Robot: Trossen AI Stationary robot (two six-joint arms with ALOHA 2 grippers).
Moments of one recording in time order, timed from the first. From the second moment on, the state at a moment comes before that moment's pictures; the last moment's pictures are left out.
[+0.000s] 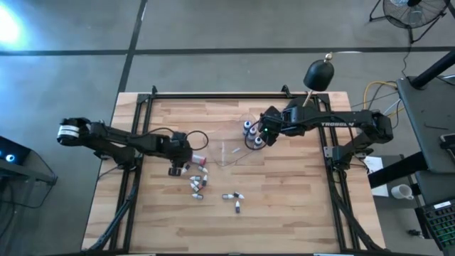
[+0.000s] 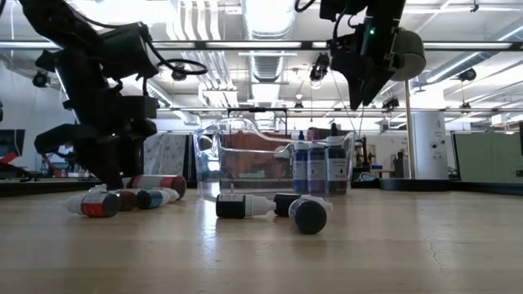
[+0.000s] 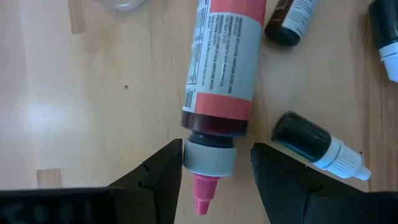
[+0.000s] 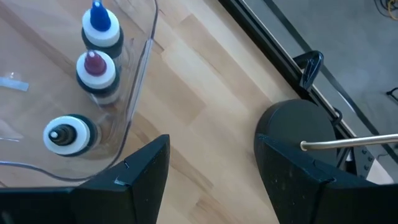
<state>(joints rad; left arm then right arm) 0.04 1.22 0.50 -0.40 -0.15 0.22 -0.14 1.51 1.28 -1.11 0.55 0.58</state>
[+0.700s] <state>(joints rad) 0.05 1.23 0.81 -0.88 -0.24 -0.01 -0.14 1.51 1.25 -1.10 0.55 0.57</state>
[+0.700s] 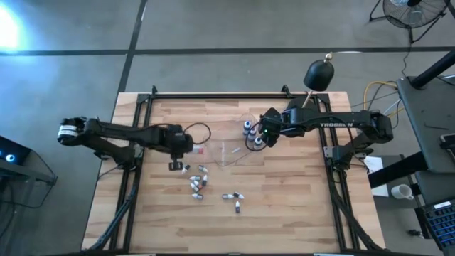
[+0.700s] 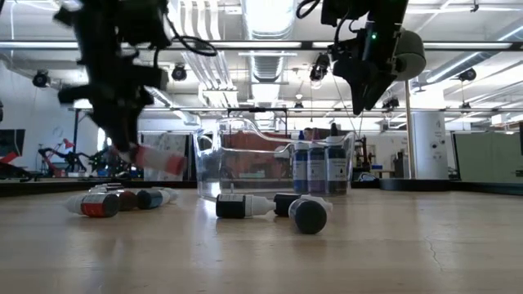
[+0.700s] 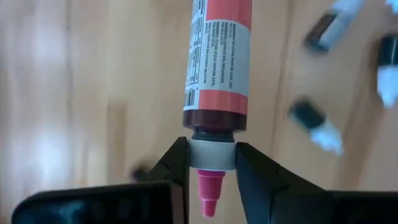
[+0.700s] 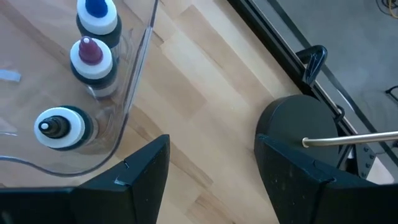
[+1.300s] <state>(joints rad) 0.04 1.66 1.21 -1.57 0.06 -0.26 -0.22 1.51 1.26 -1.09 0.39 0.55</state>
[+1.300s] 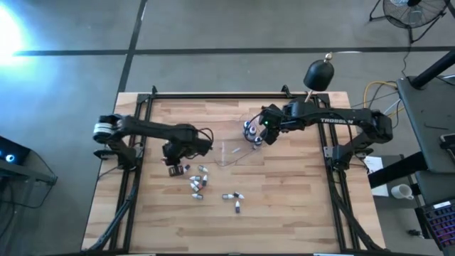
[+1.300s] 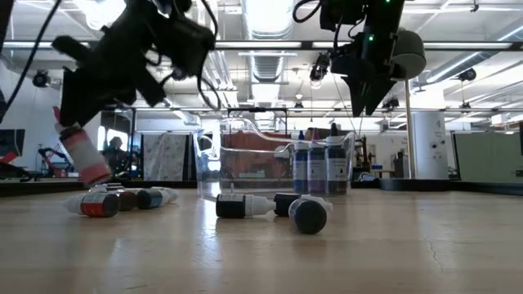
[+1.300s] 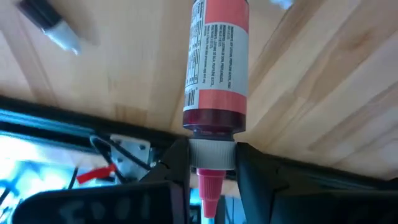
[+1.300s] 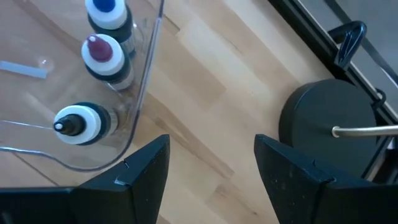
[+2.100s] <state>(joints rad) 0.04 1.83 1.34 -1.57 0.17 -0.37 -0.26 1.50 1.27 -1.05 0.39 0.33</state>
